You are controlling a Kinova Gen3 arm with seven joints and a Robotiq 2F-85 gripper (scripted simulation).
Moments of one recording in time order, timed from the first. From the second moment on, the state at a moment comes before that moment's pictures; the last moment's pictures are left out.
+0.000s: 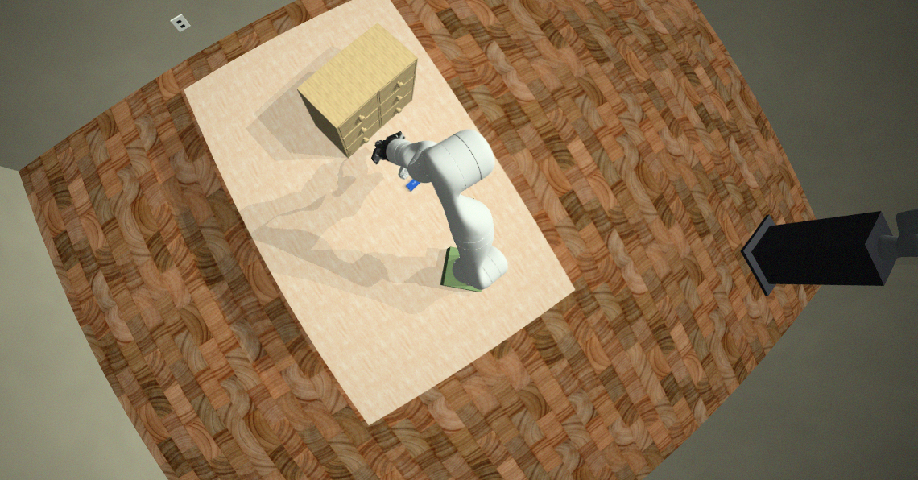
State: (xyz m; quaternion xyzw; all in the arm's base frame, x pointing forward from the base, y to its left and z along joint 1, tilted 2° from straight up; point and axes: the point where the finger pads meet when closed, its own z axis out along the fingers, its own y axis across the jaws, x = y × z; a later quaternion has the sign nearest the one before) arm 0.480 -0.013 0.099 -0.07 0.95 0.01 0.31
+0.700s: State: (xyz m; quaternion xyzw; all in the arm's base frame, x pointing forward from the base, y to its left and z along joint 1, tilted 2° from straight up) arm 0.449 -0.011 0.133 -0.07 0.95 0.01 0.30
